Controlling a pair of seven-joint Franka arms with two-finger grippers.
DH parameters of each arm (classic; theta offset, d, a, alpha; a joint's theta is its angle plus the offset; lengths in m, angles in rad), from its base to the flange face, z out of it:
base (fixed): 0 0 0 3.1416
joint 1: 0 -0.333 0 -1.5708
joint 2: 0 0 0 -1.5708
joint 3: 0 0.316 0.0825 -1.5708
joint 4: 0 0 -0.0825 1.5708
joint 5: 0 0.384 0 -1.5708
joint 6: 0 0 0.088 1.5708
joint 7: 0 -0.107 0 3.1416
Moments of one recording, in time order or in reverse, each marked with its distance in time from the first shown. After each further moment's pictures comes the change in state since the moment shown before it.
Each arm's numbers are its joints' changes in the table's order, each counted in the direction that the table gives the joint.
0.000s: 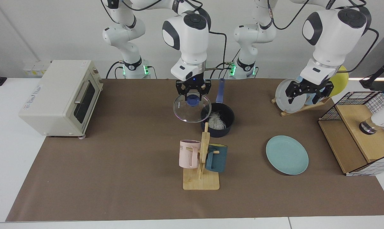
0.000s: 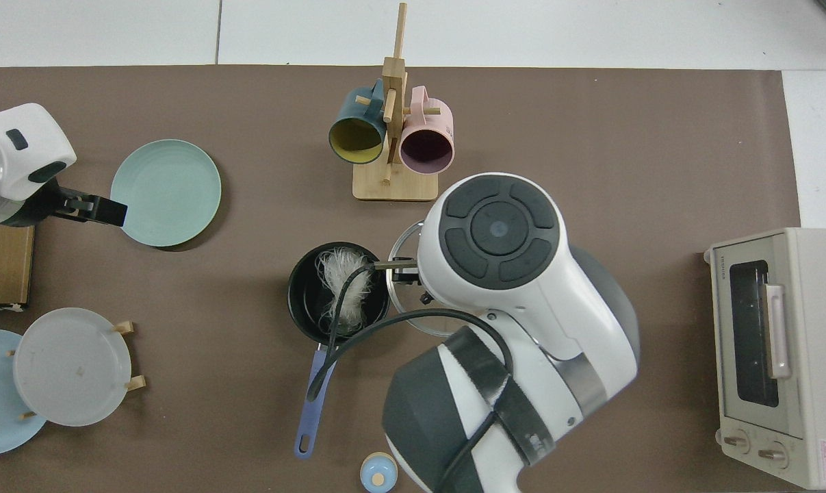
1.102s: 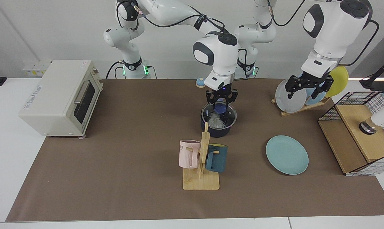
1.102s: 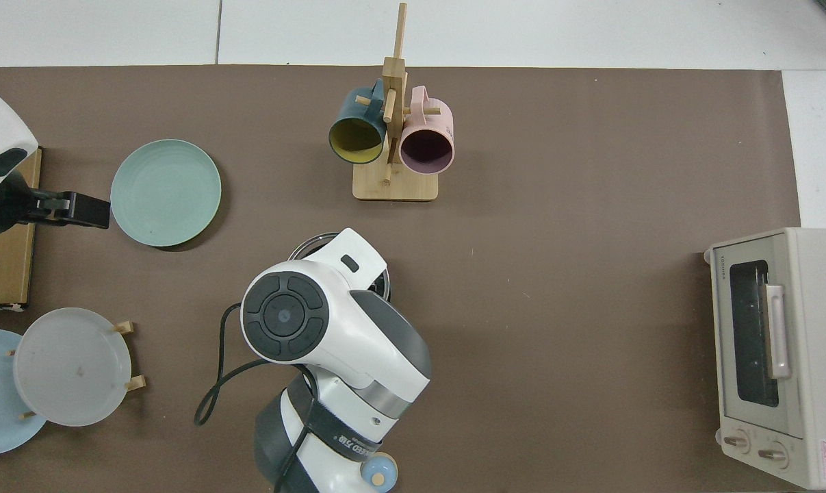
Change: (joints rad) left arm 0.000 0.022 -0.002 0.000 -0.019 0.017 0.018; right arm -0.164 -0.184 -0.007 -0.052 -0.044 -0.202 -0.185
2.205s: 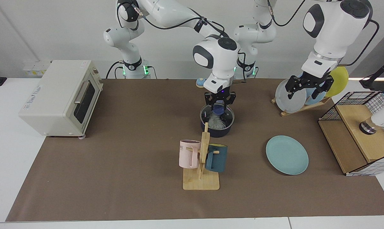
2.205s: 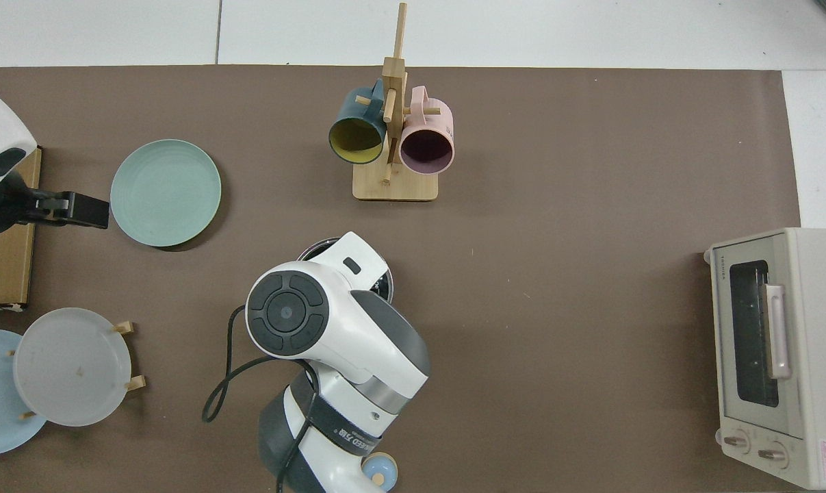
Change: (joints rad) left arm 0.000 0.000 0.002 0.000 0.000 0.000 0.001; right arm -0.001 -0.010 0.000 0.016 0.002 0.004 0.000
